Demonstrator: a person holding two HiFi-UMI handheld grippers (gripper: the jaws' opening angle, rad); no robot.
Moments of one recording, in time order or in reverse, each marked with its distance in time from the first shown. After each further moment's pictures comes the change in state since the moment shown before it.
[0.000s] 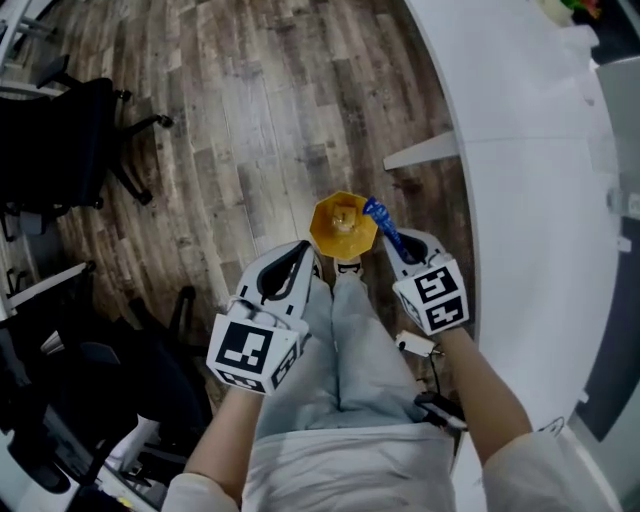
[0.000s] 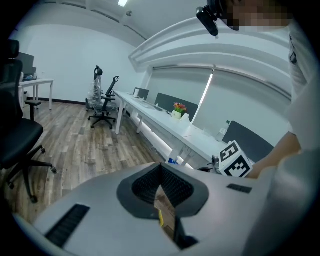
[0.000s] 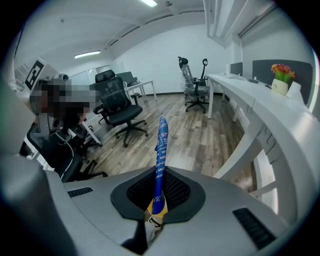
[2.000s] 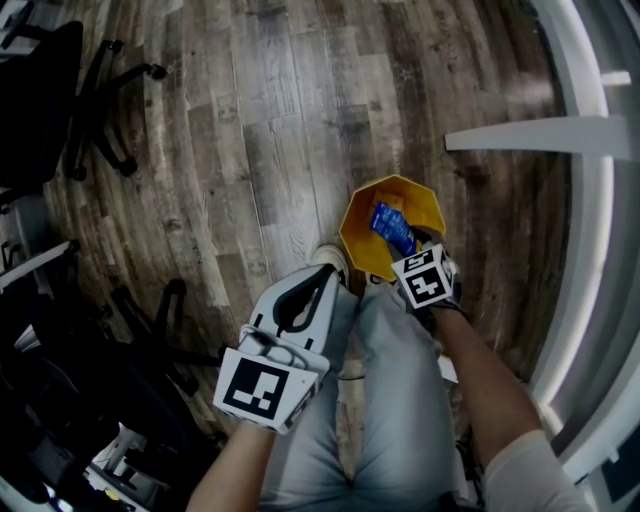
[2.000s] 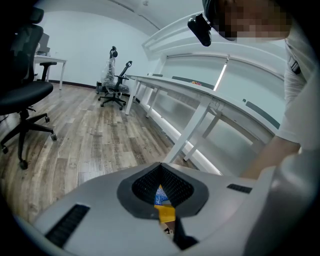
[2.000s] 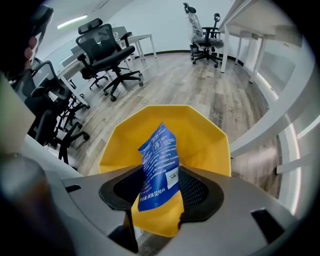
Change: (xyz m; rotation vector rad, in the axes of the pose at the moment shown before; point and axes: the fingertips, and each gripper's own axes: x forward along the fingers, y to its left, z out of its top) left arm 0.093 0.101 -0.231 -0.115 0.083 0.056; right arm 0.302 -0.012 -0.284 -0.022 0.393 0.010
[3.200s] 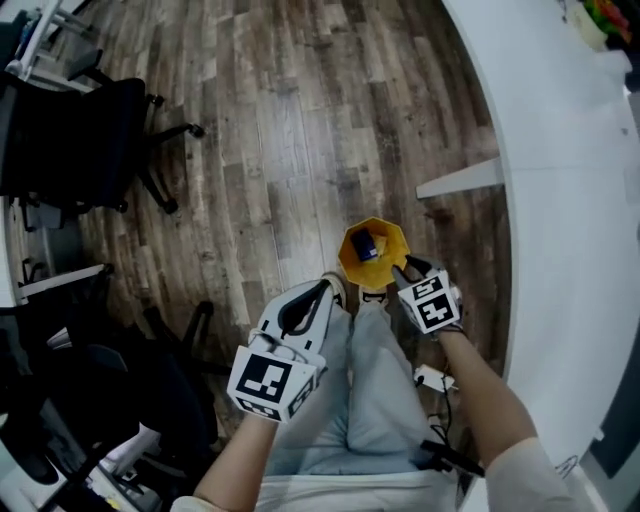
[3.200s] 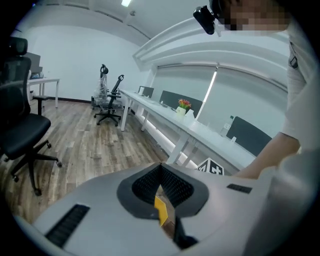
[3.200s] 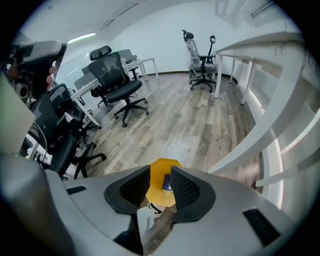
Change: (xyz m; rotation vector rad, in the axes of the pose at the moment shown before) left arm -0.115 -0.088 0.153 0.093 -0.069 -0.003; right arm -0.239 0.010 0.090 0.001 -0.166 0.020
